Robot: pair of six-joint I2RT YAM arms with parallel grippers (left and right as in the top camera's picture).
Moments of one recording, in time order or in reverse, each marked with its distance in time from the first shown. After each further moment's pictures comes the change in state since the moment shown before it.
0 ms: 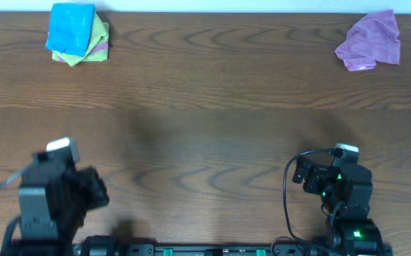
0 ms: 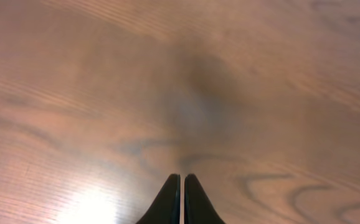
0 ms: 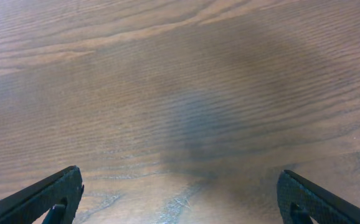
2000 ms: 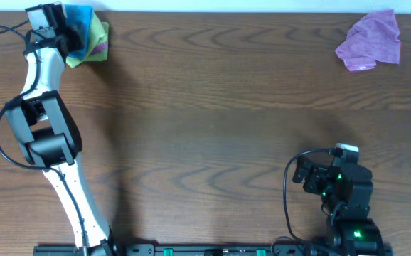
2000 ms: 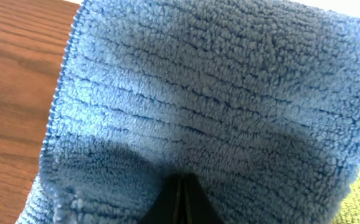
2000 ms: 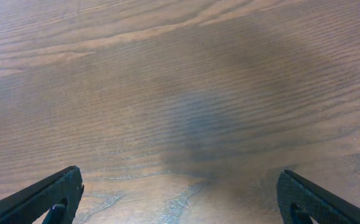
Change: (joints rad) left arm 0.310 1.810 0.951 0.937 0.131 0.310; right arm 0.000 0.001 0.002 0.000 0.000 0.000
